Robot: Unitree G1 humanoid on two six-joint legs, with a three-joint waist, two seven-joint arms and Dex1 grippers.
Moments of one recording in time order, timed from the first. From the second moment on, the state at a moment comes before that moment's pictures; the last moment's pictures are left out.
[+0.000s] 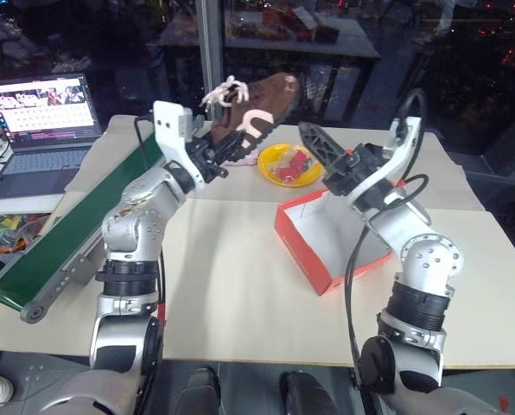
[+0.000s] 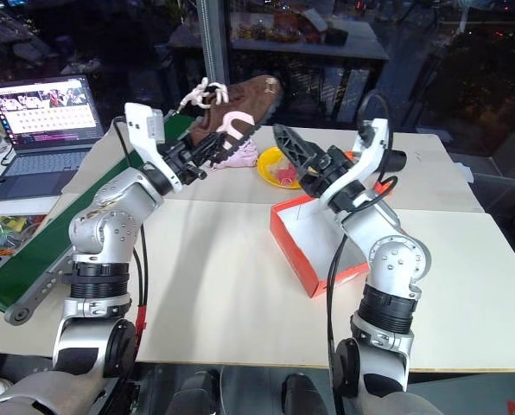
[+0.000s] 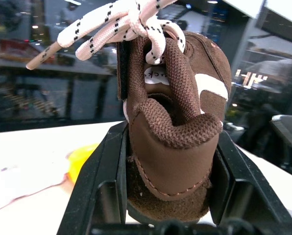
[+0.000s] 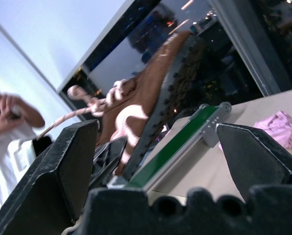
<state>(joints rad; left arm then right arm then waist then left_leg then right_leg) -0.83 0.24 0.11 0.00 -0.53 0.62 -0.49 -0.72 -0.09 -0.48 -0.18 1.01 0.88 0.11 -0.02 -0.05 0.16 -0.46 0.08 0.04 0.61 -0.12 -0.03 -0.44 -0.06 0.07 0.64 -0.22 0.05</state>
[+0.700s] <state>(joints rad) -0.85 0.17 0.07 -0.04 -0.60 0.70 -0.48 -0.74 -0.14 -0.45 -0.18 1.11 0.83 -0.02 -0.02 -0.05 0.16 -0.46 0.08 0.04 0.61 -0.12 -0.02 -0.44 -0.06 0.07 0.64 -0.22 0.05</state>
